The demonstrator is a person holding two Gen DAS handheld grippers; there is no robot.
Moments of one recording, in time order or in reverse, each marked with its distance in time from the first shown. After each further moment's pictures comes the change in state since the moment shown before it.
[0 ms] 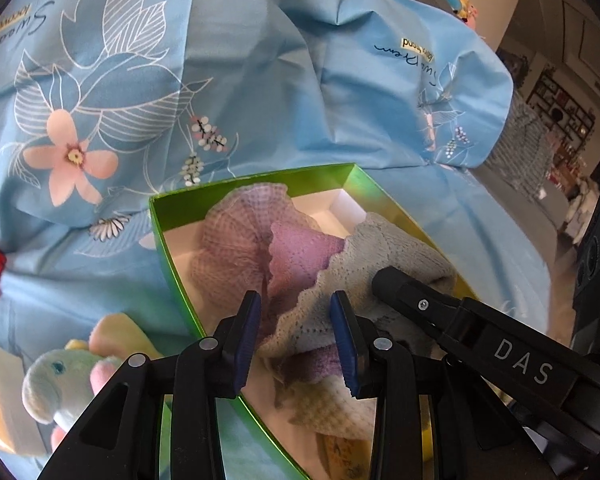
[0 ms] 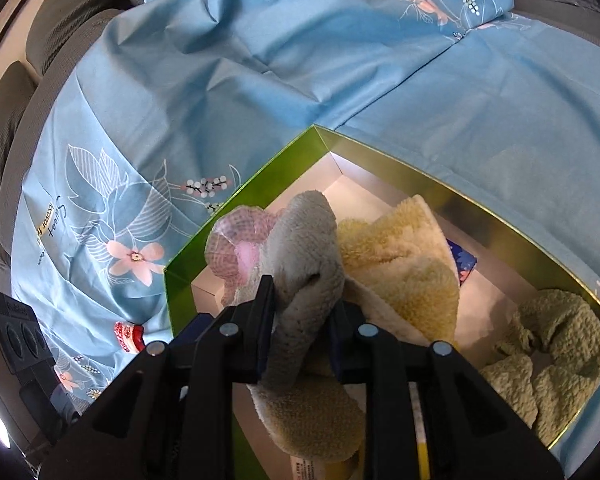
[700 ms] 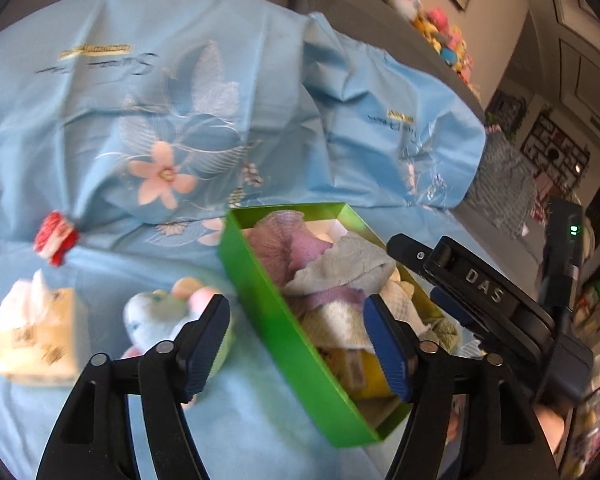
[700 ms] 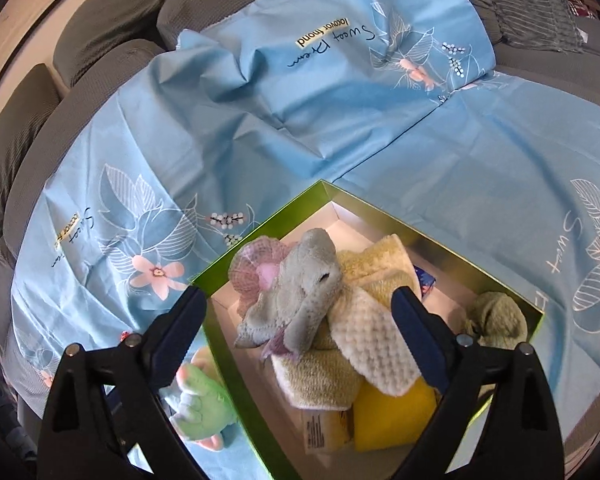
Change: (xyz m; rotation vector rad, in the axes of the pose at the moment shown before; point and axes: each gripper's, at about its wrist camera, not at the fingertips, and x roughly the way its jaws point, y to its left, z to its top) left arm -0.126 0.013 -0.040 -0.090 -0.159 0.036; right arm -0.065 0.022 -0.019 -0.066 -0.162 -0.058
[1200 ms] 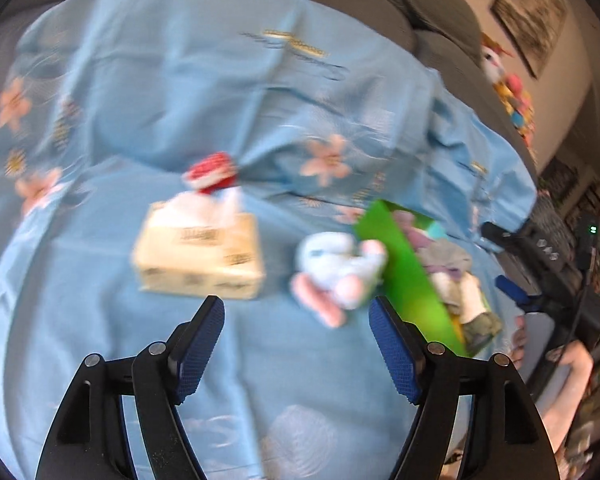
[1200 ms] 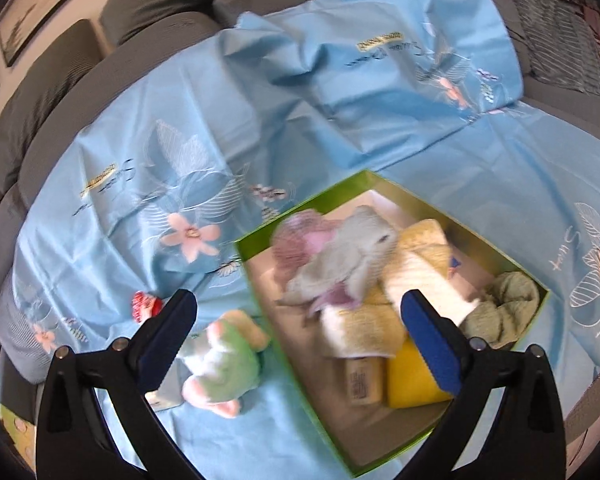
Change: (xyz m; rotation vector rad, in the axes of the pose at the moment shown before) left arm -0.101 0.130 -0.077 -0.256 -0.072 0.123; right arm -0.026 0.052 -0.035 -0.144 0.000 0.041
